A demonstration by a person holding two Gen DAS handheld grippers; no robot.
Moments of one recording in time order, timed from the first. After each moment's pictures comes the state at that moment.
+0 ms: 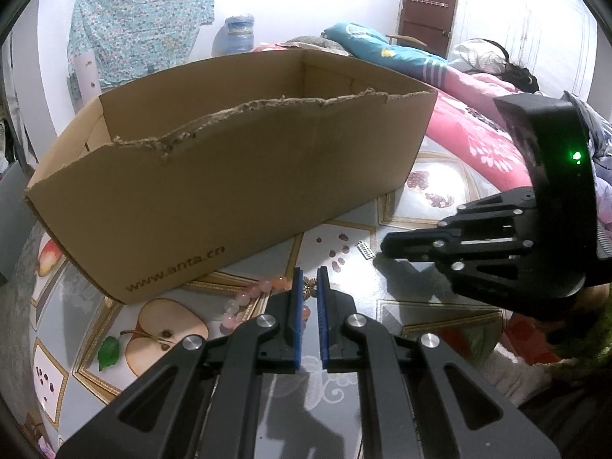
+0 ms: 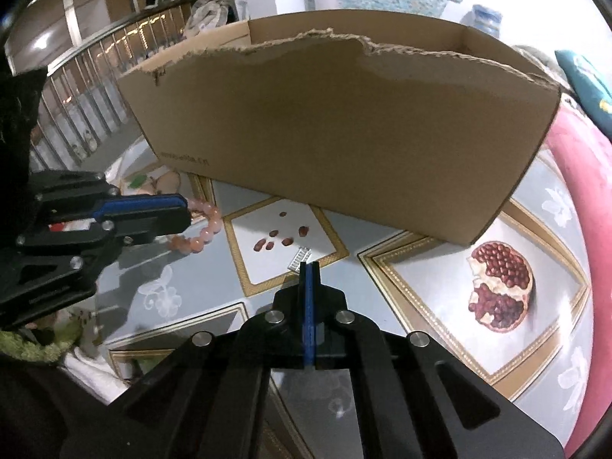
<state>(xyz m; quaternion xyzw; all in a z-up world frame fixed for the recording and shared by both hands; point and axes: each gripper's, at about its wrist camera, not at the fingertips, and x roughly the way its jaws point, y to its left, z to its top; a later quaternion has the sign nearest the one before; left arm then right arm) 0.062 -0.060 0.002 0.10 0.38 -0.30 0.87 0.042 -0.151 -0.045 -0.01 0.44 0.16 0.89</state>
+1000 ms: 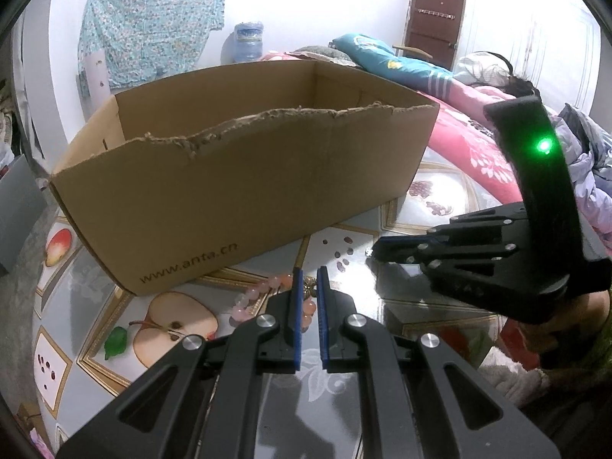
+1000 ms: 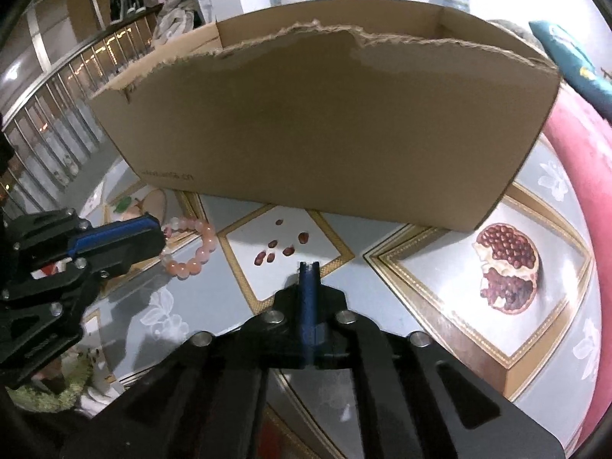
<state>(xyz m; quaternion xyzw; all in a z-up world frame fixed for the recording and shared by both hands) 0.054 -0.047 0.007 0.08 0.37 -0.30 0.88 0.051 -0.158 -0.043 0.02 0.46 0.11 0.88</state>
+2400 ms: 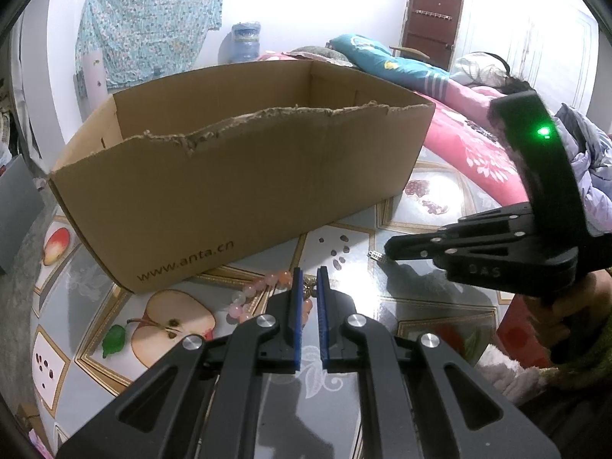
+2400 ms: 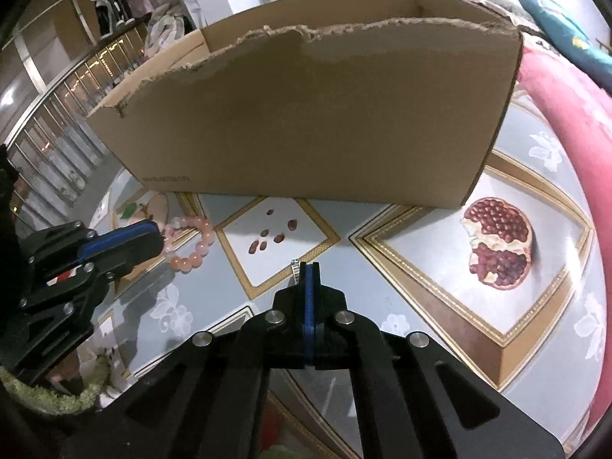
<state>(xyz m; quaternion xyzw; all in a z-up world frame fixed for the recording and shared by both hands) 0.052 -0.049 0.007 0.08 0.37 -0.30 0.87 0.039 -0.192 -0.048 0.06 0.47 0.11 0.87</state>
